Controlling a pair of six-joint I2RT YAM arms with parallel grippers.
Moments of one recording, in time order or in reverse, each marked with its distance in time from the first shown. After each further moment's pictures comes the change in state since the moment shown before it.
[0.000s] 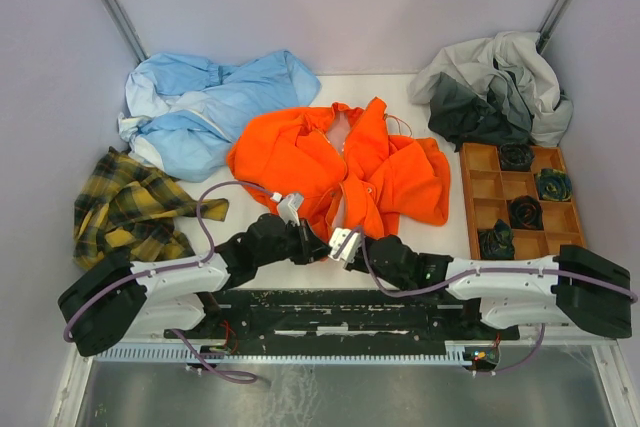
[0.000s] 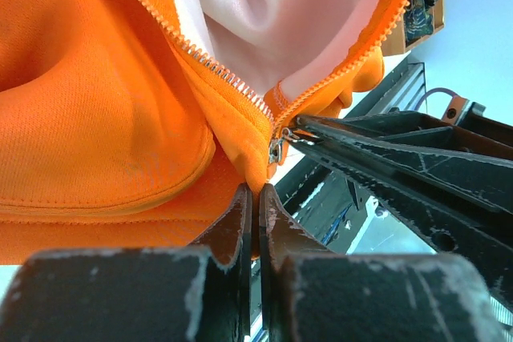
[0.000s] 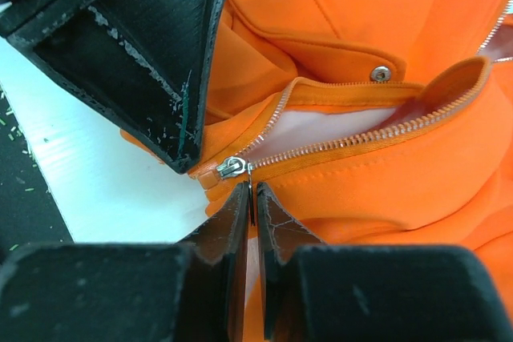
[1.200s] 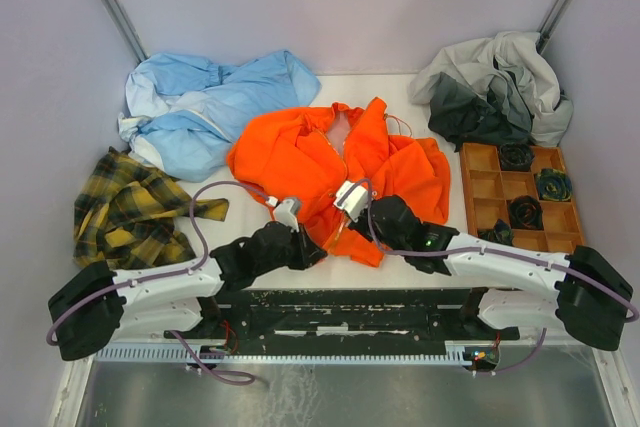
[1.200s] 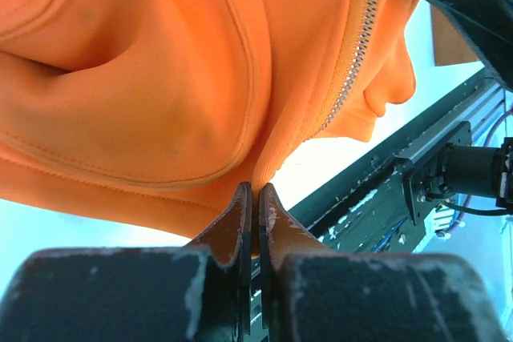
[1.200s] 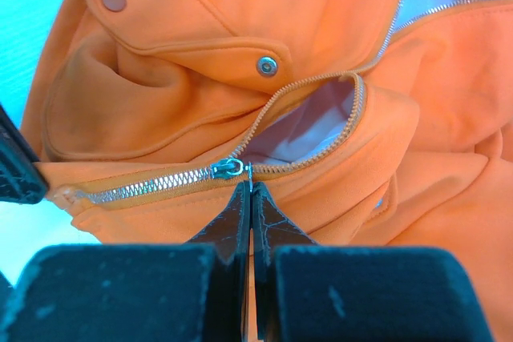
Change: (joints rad) left arm -0.113 -0.092 0.042 -0.238 -0.244 0.040; right arm -0.248 0.037 0.204 -0.235 -0.073 0.090
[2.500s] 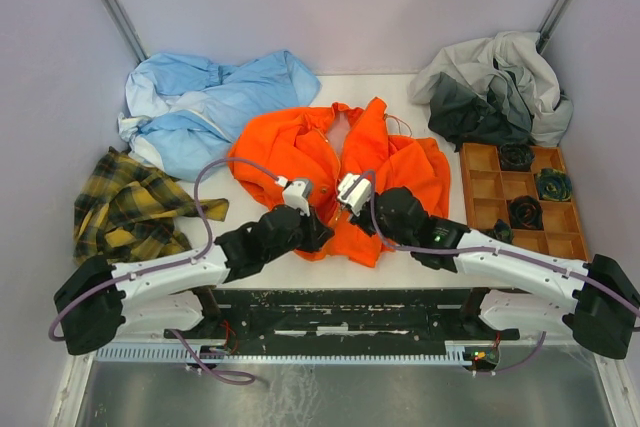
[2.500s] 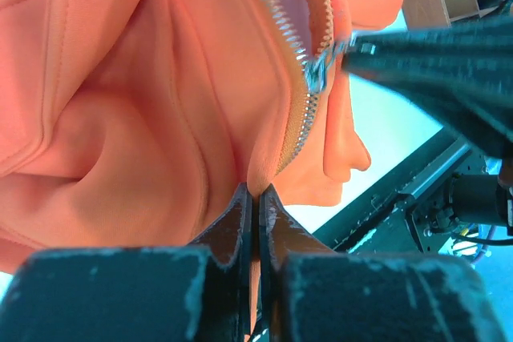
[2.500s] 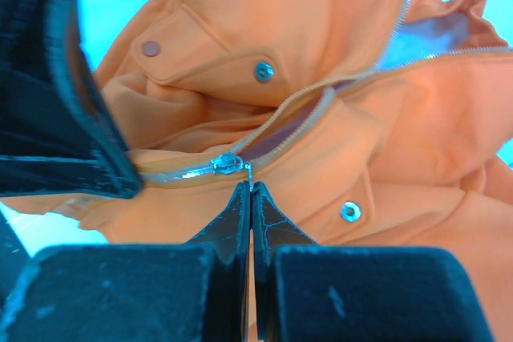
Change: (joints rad) left arm 0.003 0.077 0.206 -0.085 -0.093 0.178; right arm -0.016 -0.068 0.075 -0.067 -0.127 -0.010
